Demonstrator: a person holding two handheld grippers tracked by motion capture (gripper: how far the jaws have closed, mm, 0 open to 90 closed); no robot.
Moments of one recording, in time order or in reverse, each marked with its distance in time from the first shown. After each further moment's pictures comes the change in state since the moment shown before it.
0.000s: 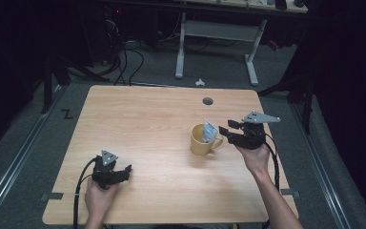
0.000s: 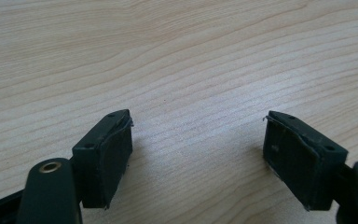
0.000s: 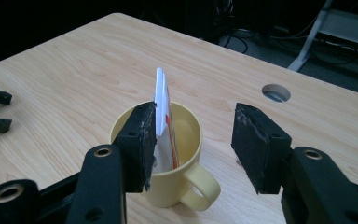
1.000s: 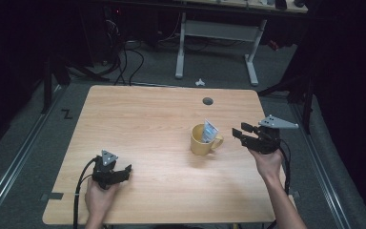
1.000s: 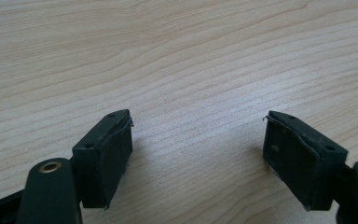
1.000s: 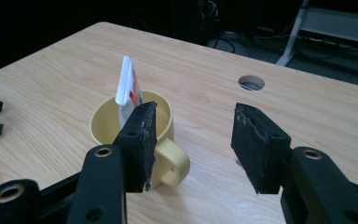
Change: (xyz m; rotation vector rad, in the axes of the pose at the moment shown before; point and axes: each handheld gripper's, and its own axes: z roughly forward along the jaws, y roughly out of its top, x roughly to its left) left arm 0.000 0.000 0.000 0.000 0.001 -0.001; right arm -0.021 -0.019 -0.028 -0.026 -0.038 0.066
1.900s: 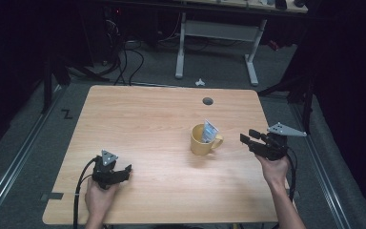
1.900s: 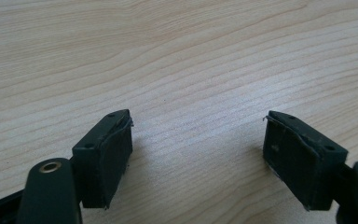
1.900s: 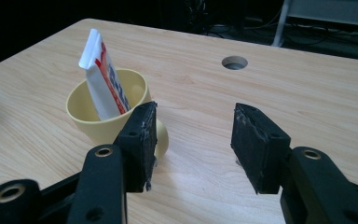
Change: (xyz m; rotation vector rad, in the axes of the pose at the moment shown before) left arm 0.000 0.000 0.000 0.000 0.000 0.000; right arm -0.018 -0.028 -0.010 0.000 -0.032 0.072
